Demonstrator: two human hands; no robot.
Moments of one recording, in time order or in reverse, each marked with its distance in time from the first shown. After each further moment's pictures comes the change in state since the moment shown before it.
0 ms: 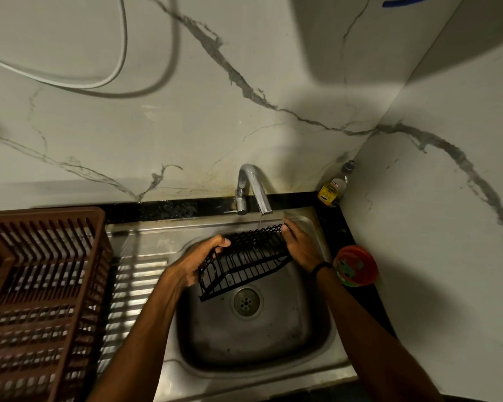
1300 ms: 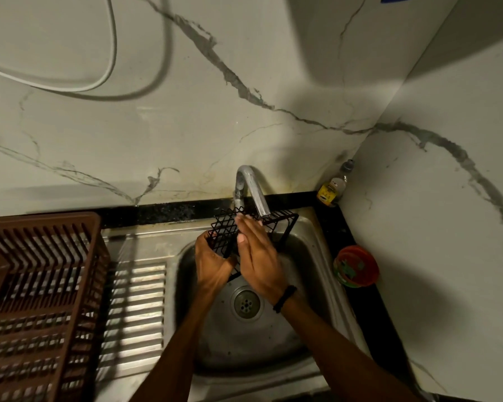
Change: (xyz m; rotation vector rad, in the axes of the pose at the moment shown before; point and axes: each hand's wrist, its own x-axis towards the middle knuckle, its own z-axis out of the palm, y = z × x) left_hand 0.015 -0.023 0.051 0.191 0.574 0.469; right_hand -0.068 -0.106 0.049 -0.076 0.136 -0.416
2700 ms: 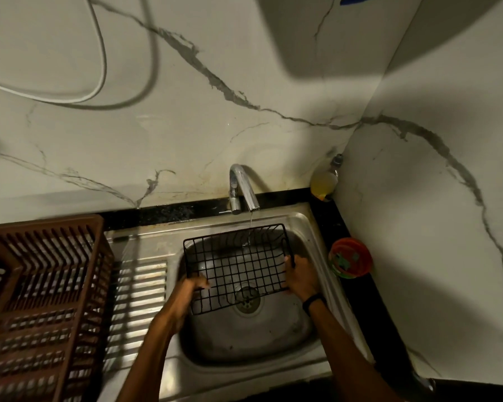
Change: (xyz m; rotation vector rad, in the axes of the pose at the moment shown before) left_hand -0.039 -0.041 -0.064 -0.203 -0.281 -0.574; right_hand -0.054 0.137 -0.008 -0.062 -0.022 0.683
